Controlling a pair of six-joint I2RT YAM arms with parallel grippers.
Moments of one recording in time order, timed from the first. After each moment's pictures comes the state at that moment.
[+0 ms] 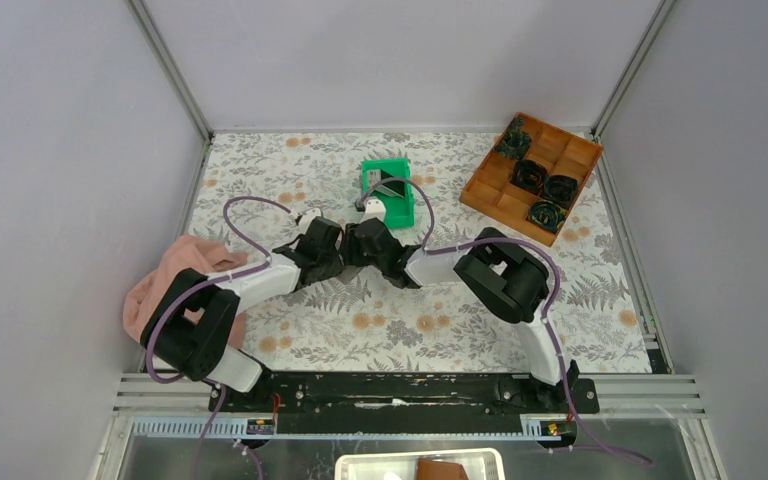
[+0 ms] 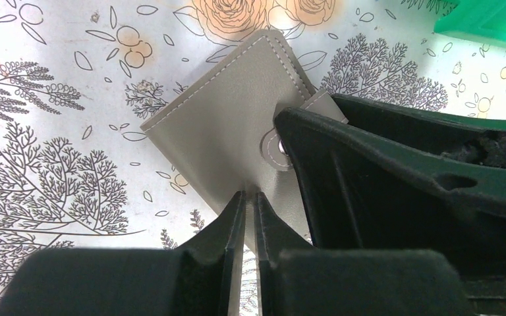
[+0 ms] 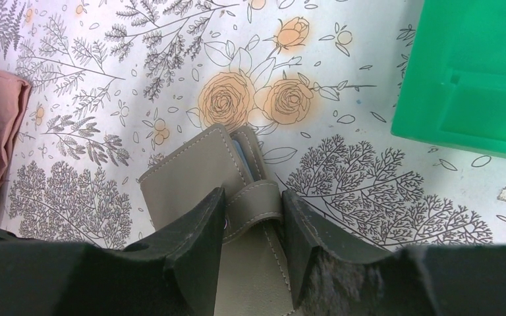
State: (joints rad) left arm -0.49 1.49 0.69 -0.15 -0.21 -0.76; right arm 0.92 2.17 1.22 0.34 0.19 0.60
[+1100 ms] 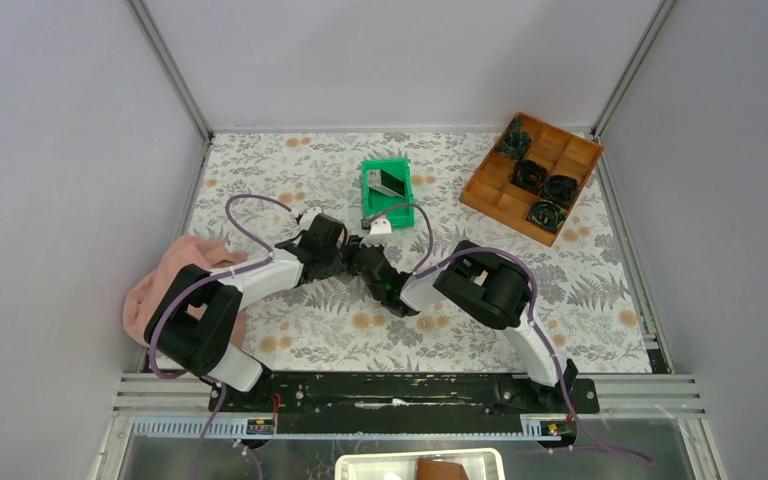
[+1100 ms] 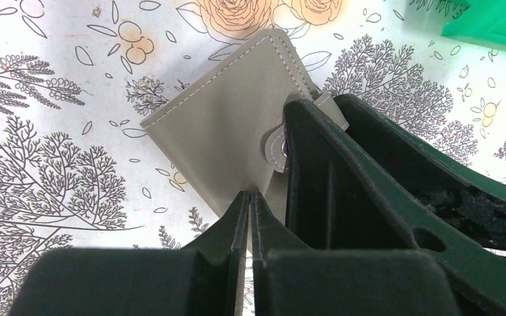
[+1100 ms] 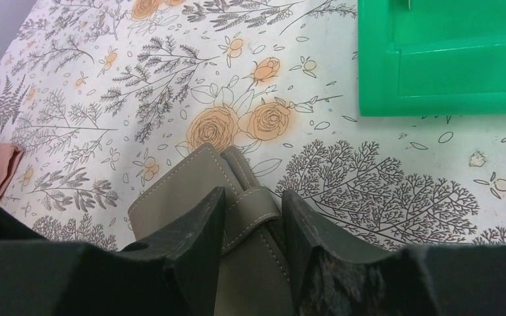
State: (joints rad) left arm -0.49 1.52 0.73 -0.21 -0.21 -0.78; right arm 1.03 2.24 1.08 0.75 0.54 0.60
